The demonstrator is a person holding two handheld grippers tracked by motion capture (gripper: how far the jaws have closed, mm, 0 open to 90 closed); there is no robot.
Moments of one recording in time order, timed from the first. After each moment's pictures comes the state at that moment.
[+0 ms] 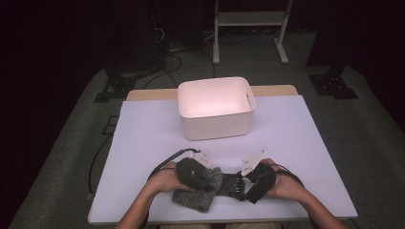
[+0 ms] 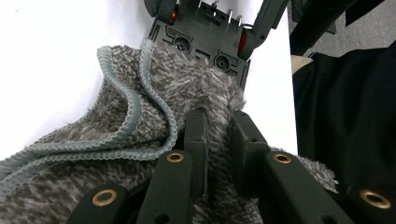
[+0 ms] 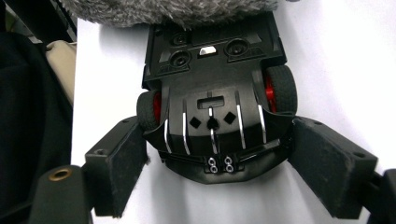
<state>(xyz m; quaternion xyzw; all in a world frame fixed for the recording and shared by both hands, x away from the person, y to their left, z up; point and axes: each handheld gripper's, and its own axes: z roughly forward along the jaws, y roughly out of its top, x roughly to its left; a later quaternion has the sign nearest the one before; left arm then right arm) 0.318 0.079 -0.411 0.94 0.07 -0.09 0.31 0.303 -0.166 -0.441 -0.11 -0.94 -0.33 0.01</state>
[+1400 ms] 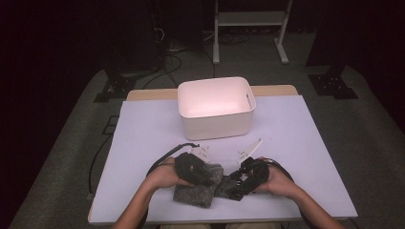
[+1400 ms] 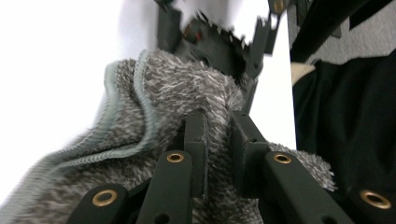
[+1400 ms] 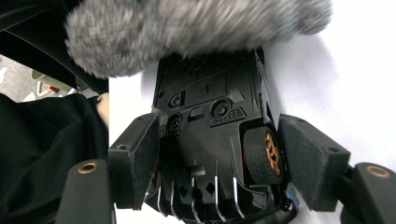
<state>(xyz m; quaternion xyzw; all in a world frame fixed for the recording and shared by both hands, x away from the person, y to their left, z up) 0.325 0.082 -0.393 0.94 0.07 -0.08 0.32 0.324 -0.155 -0.443 -0.18 -0.90 -0.37 0.13</state>
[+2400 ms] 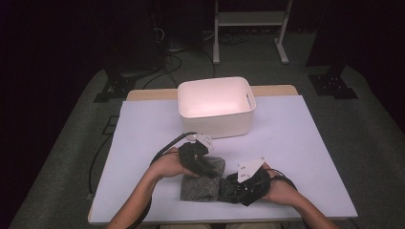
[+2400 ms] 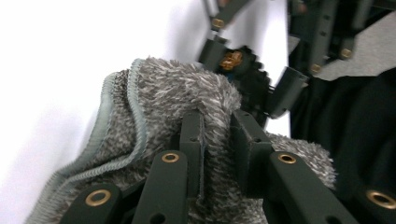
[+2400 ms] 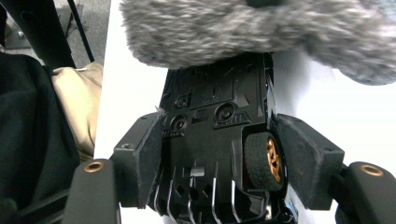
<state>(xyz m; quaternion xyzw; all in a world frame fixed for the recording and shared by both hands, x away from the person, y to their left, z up) 0.347 0.070 -0.375 0.94 0.10 -0.10 0.31 0.283 -0.149 -0.432 -0.06 -0.92 -0.39 -0.04</state>
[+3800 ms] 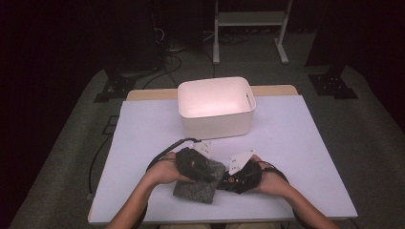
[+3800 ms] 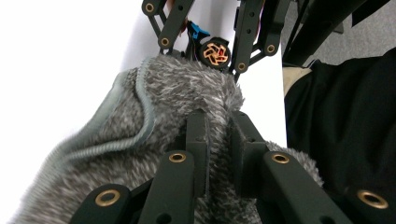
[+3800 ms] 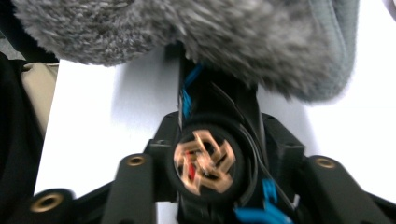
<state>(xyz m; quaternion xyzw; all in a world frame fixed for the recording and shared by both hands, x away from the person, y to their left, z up) 0.324 0.076 -0.375 0.94 0.06 -0.08 0.32 0.309 -0.134 -0.438 -0.07 -0.93 -0.36 -0.04</state>
